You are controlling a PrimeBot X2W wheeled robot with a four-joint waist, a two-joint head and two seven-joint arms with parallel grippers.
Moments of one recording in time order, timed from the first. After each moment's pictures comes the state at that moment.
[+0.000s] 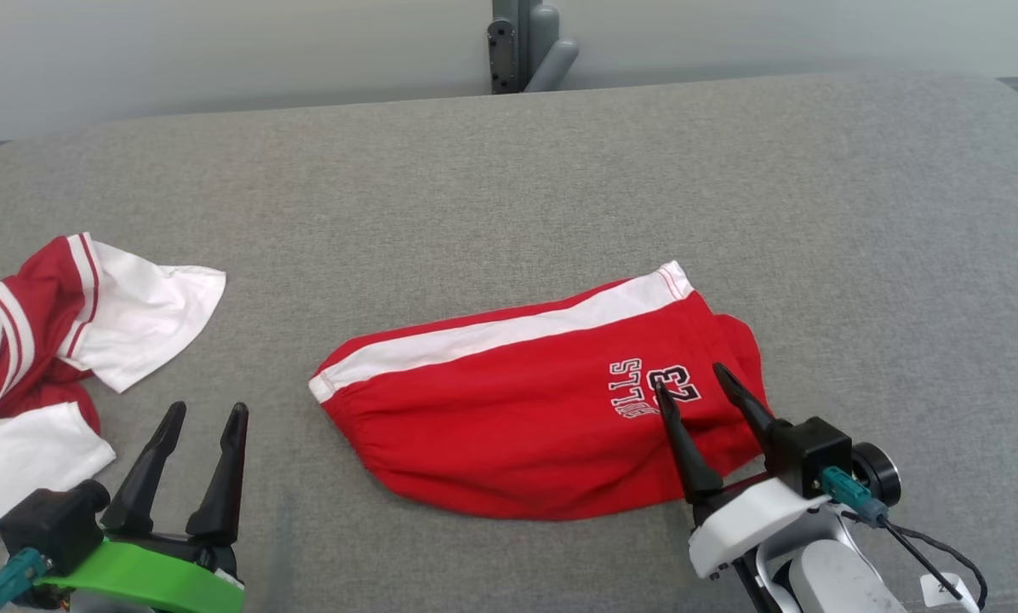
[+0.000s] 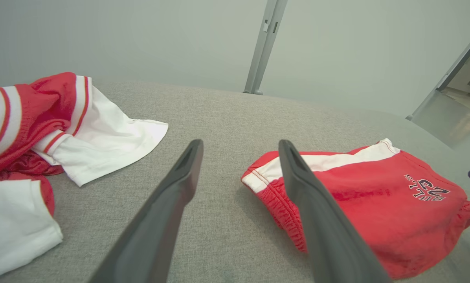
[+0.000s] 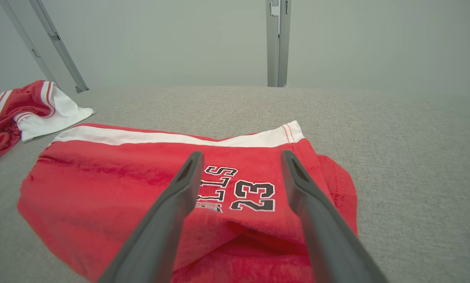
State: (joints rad) left arm -0.05 0.50 -0.34 0.11 -0.75 -0.08 -0.26; right arm -0.13 -0.05 0.25 0.27 0.13 0.13 -0.26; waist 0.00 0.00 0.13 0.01
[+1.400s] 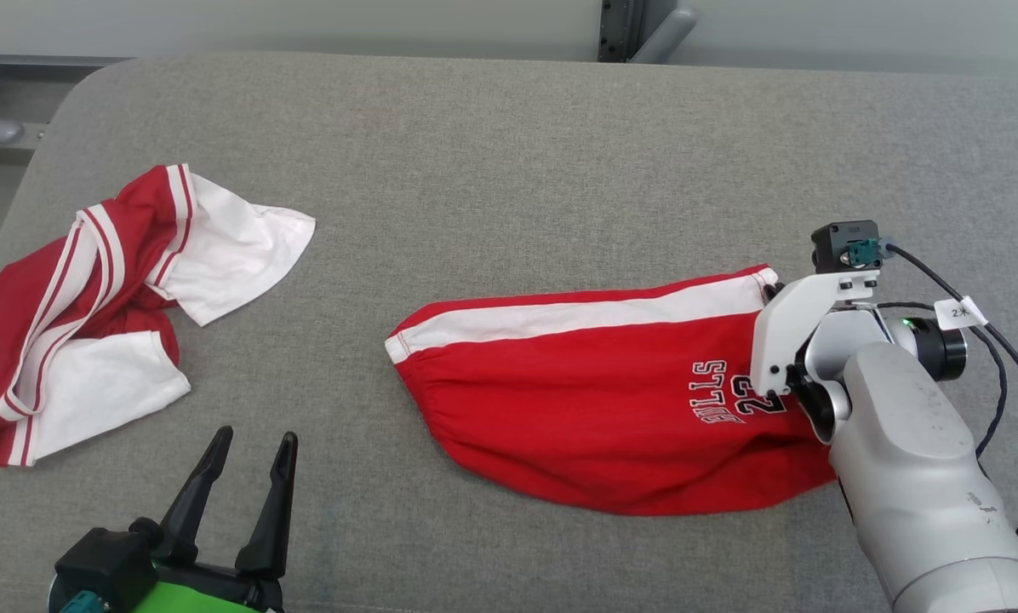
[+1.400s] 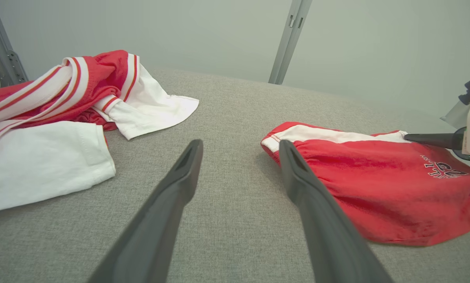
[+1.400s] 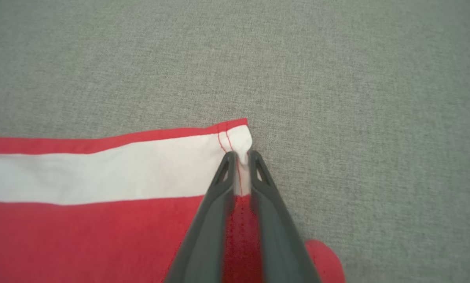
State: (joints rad) left arm 0.07 0.32 -0.24 0.03 -0.53 -0.13 -0.26; right arm -0.68 -0.05 -0.06 0.89 0.01 0.13 0.21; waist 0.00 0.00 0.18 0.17
